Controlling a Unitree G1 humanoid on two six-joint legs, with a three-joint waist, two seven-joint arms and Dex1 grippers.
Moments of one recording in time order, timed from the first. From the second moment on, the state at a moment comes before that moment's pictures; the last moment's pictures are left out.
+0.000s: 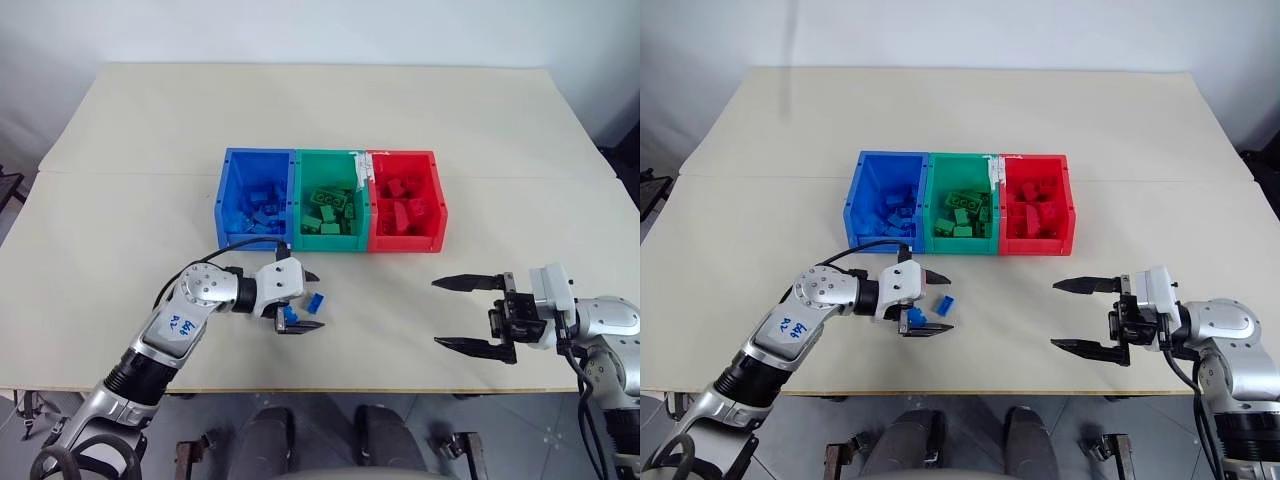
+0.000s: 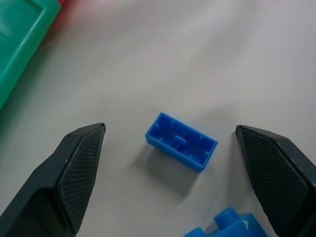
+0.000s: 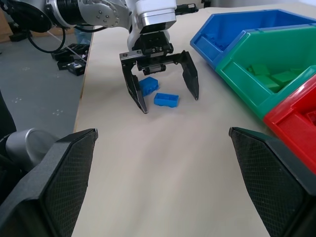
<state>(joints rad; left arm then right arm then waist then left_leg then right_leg) -0.44 0.58 -0.33 -0.10 -0.09 0.31 -0.99 -0.09 -0.76 -0.17 -0.04 0.63 0.04 1.47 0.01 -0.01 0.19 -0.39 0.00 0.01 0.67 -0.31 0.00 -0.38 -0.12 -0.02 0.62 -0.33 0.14</state>
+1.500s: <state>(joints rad) -0.72 0.53 0.03 0.36 -0.22 0.18 -0.78 -0.17 -0.71 -0.16 0.03 0.61 0.00 1.48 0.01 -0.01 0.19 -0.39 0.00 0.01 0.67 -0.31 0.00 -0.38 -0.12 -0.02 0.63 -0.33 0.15</state>
